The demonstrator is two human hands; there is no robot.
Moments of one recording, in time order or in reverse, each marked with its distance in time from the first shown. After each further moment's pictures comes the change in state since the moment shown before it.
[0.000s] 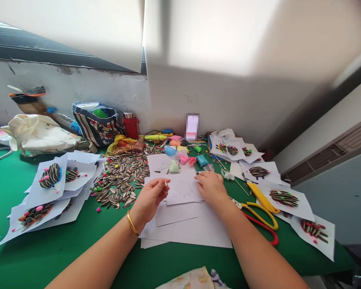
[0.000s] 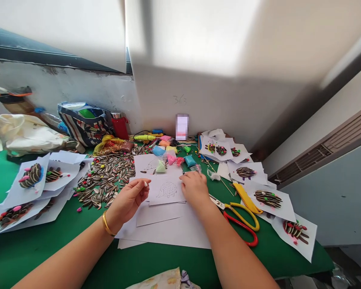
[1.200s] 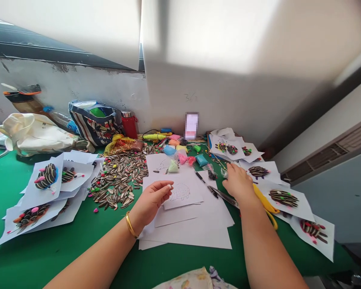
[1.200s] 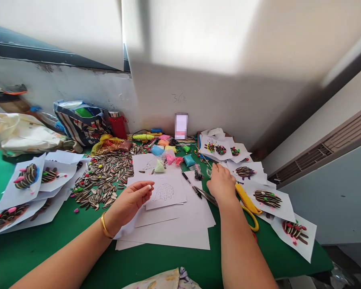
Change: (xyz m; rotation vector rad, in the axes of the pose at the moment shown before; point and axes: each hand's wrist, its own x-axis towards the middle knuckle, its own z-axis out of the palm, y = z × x) left_hand -0.002 -0.002 0.005 0.045 -0.060 -0.077; right_hand 0.003 0.075 -0.027 -0.240 -0.045 0.444
